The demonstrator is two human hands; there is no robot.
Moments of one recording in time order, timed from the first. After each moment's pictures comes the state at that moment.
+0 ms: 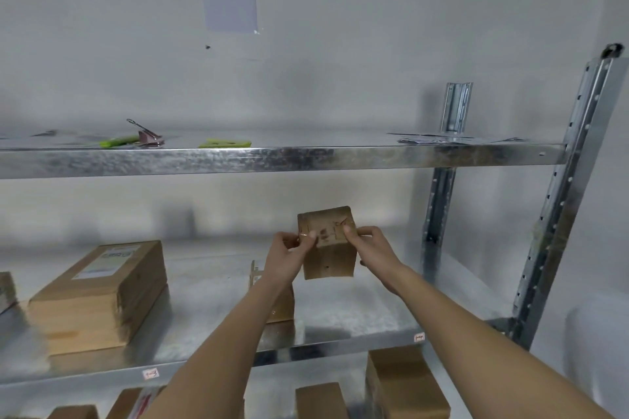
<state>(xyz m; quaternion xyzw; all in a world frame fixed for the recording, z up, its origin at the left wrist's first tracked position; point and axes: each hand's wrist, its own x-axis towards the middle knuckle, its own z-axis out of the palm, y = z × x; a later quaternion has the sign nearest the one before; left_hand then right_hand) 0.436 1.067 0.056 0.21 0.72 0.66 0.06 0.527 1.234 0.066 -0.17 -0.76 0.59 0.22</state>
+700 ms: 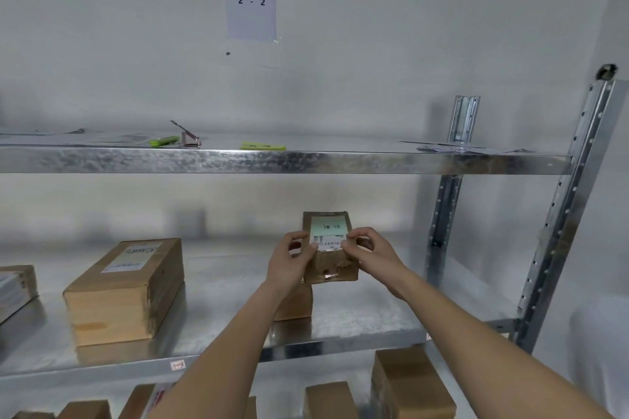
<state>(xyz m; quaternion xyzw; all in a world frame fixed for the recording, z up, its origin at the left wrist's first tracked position) 0.428 1.017 0.050 0.25 0.71 0.66 0.03 0.524 1.188 0.068 -0.14 -0.78 0.56 0.24</state>
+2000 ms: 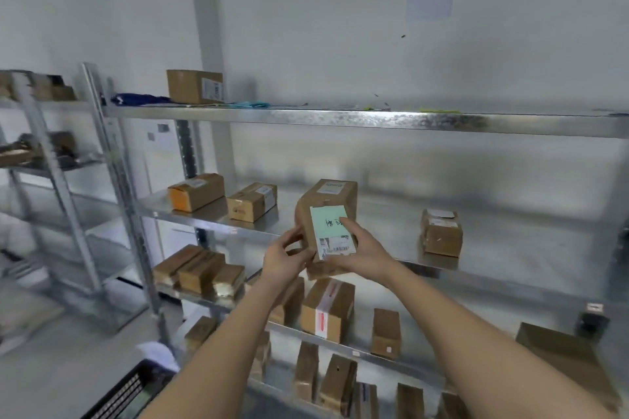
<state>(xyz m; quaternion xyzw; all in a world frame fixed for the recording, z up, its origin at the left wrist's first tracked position) 0.591 0.664 0.012 0.04 0.72 0.69 -0.07 0.587 0.857 0.025 0.10 -0.86 0.50 0.02</state>
